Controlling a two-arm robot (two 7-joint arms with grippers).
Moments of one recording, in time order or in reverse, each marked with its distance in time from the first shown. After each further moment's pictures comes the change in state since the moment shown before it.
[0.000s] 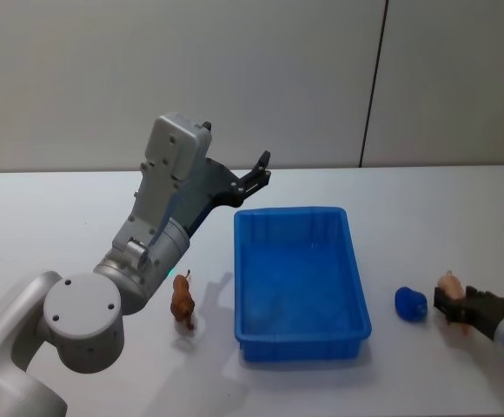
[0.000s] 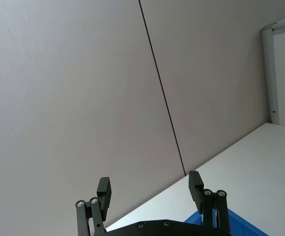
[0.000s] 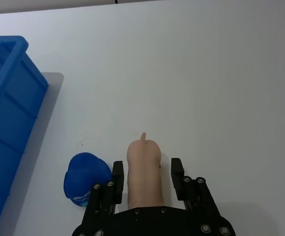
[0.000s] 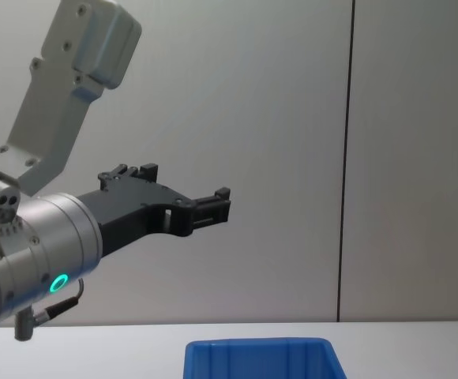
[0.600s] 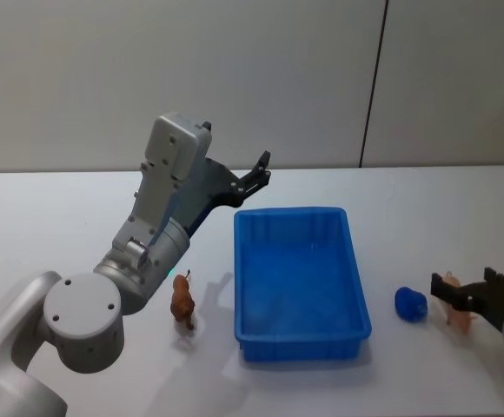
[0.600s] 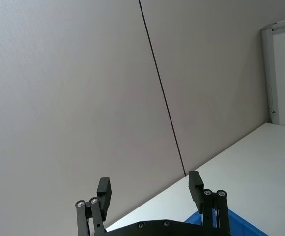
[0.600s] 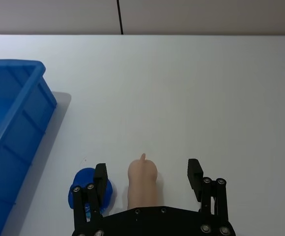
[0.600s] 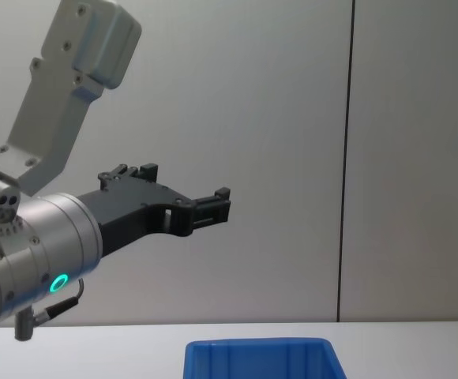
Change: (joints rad) left arm 0.000 0.000 0.000 0.000 0.000 0.000 0.000; right arm -0.039 0.025 0.001 -0.085 -0.048 -0.055 -0.007
